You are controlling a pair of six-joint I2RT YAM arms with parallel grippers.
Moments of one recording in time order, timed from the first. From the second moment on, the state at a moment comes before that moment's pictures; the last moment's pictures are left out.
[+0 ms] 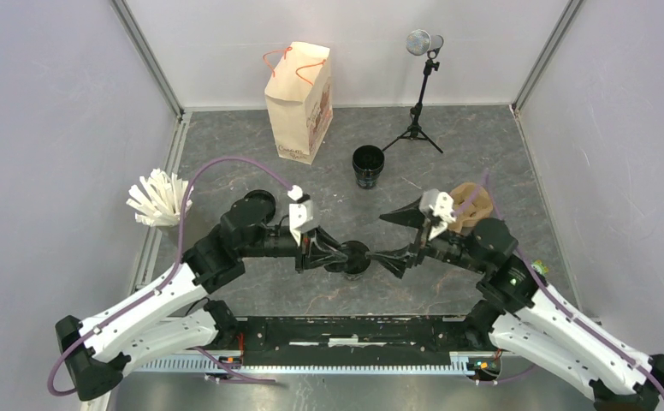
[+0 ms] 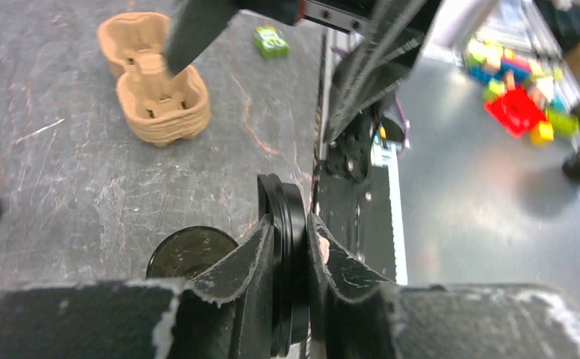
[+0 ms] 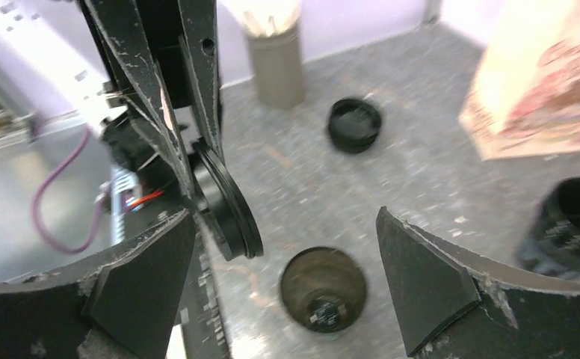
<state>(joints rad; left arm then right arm) -0.88 0.84 0.80 -0.16 0.65 0.02 0.81 0.65 0.65 -0.02 -0.44 0.13</state>
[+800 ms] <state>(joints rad) -0.88 0.77 0.73 0.09 0.13 -0.73 1.21 0.71 0.46 0.40 0.05 -0.49</state>
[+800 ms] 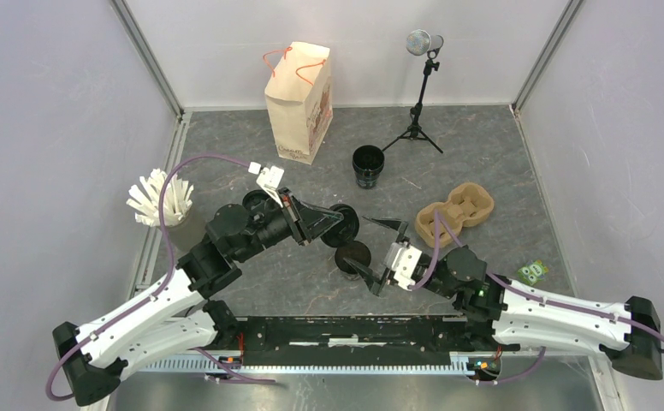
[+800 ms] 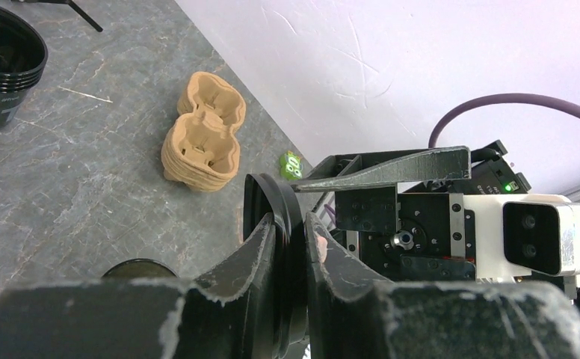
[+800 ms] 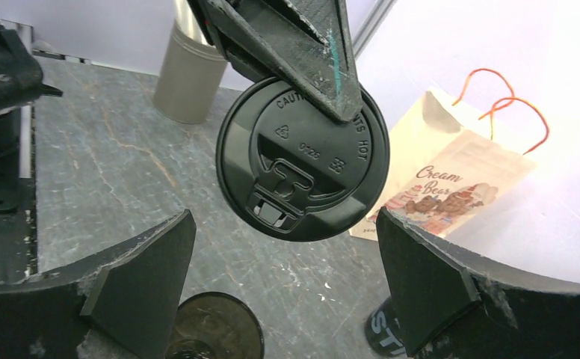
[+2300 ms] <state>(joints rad) -0.88 0.81 0.71 0.14 0.22 -0.73 1.23 0.79 0.47 0.50 0.12 -0.50</state>
